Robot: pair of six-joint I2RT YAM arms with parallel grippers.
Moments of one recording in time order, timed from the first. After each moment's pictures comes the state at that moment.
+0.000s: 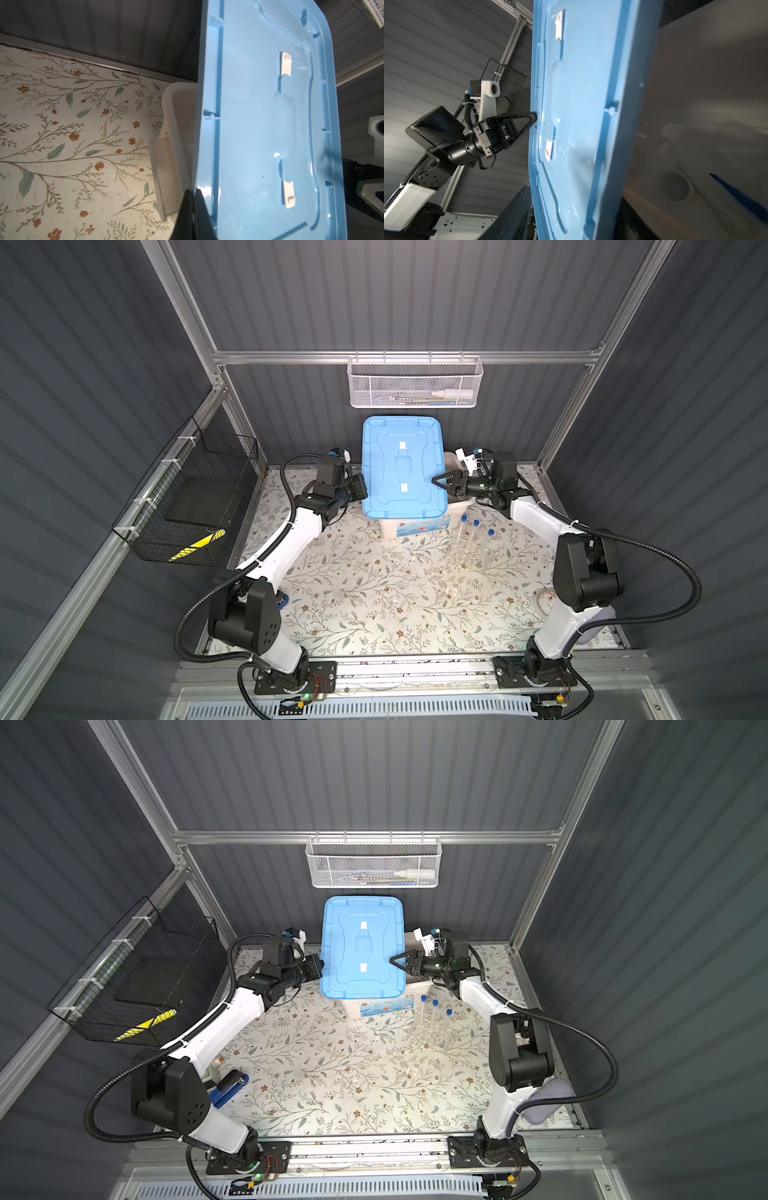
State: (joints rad) left arm -0.36 1.57 1.33 -0.29 0.12 -0.47; right arm 0.19 1.80 1.31 0.11 -1.00 0.64
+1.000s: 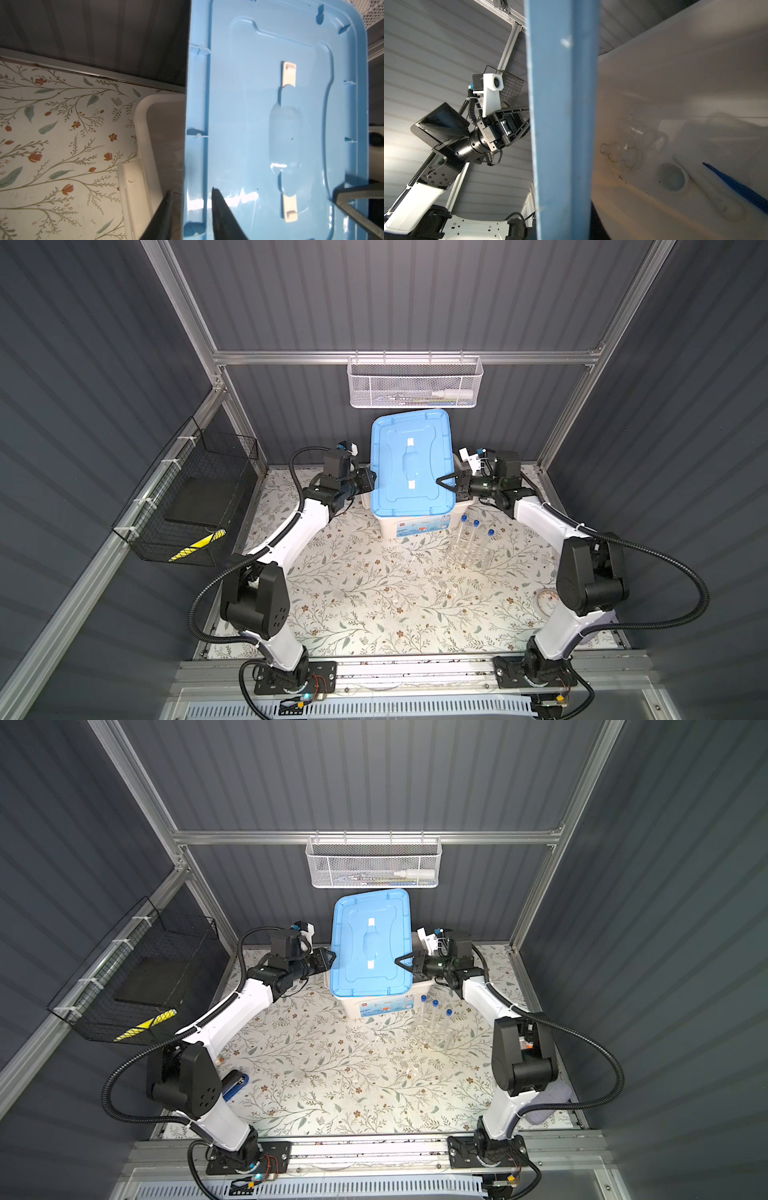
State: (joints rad) left arm -0.37 1.67 1.43 -0.26 0.18 -0.48; right arm 0.17 1.76 1.31 0.05 -0.97 0.66
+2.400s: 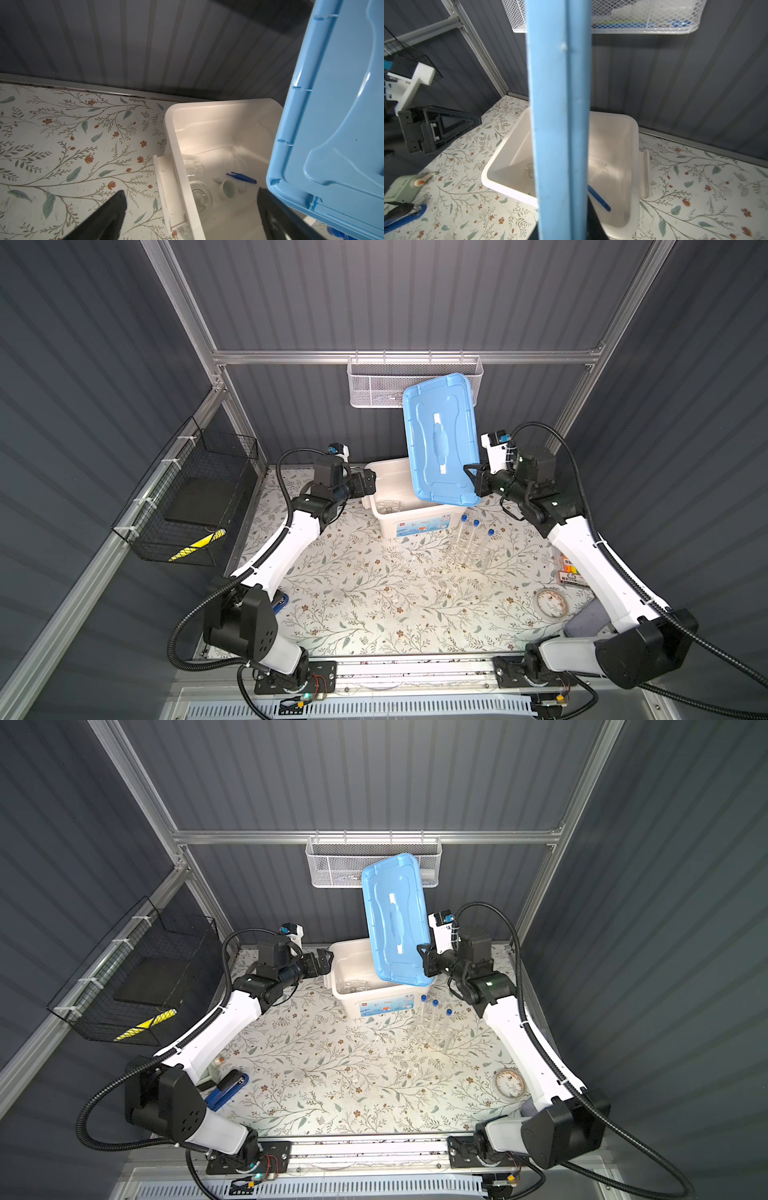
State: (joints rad) left arm -0.37 1.52 1.31 -0.24 0.05 -0.38; right arm 0.32 1.33 1.34 -0.33 -0.21 0.01
